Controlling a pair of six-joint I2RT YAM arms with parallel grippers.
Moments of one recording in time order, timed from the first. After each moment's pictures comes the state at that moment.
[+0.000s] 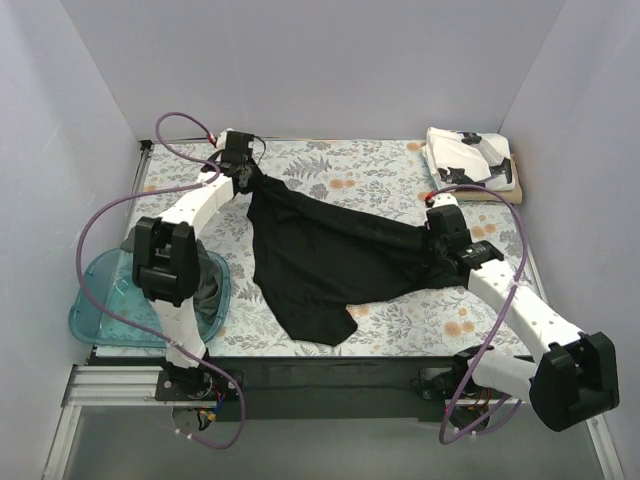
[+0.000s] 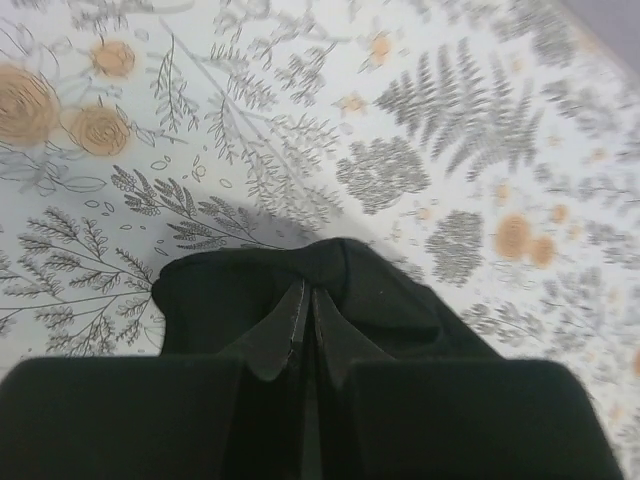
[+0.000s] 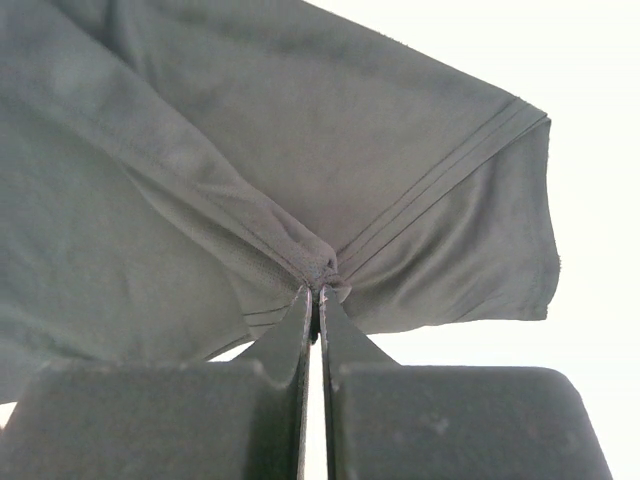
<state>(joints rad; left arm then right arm) -0.25 1.97 1.57 -0.40 -0.20 -0.72 0.39 1.14 0.77 -0.50 0.25 0.21</state>
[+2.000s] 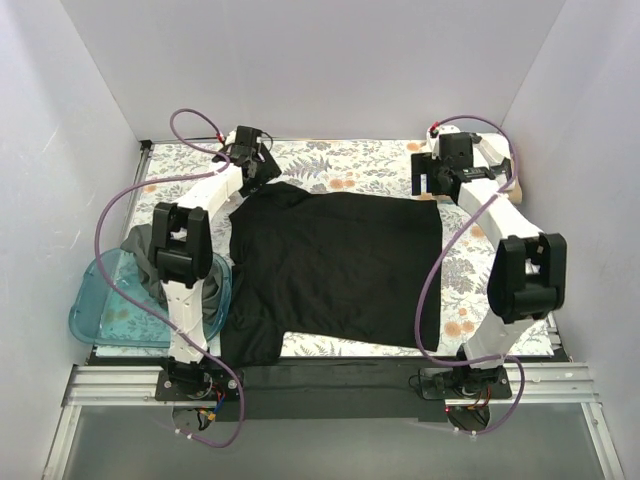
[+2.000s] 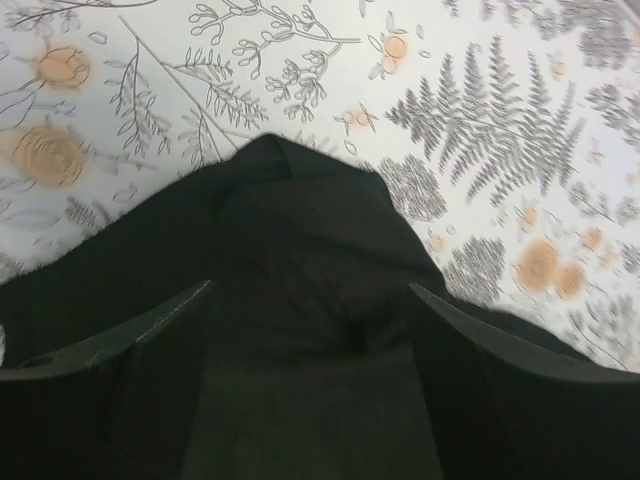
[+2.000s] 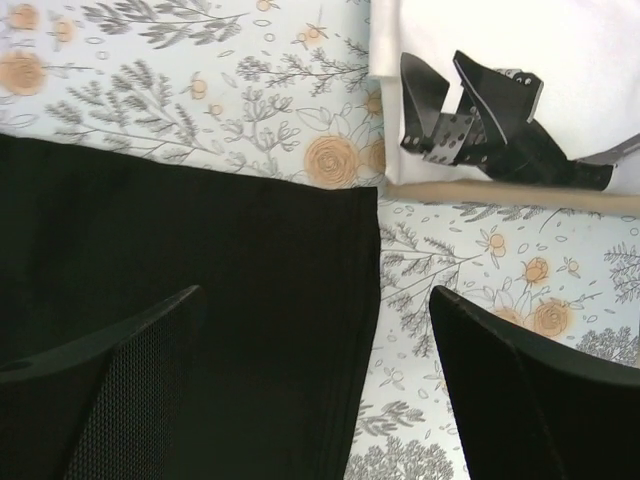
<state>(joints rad) -0.25 2.14 1.77 -0.50 -0.18 -0.74 0.16 1.74 1.39 -0.39 0.12 0.01</state>
